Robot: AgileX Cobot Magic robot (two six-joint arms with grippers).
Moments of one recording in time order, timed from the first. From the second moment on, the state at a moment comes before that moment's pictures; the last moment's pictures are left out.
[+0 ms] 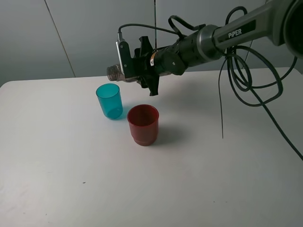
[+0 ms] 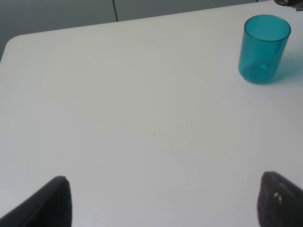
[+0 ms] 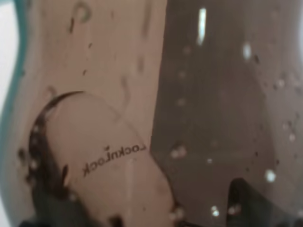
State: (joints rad) left arm -0.14 0.00 -0.51 0.10 1.08 -0.05; right arm 0.58 2.27 -1.54 -0.30 -0.04 -1.06
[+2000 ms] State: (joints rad) left arm -0.14 0.00 -0.51 0.10 1.08 -0.05; right arm 0.56 2.27 -1.63 -0.33 -0.09 -1.39
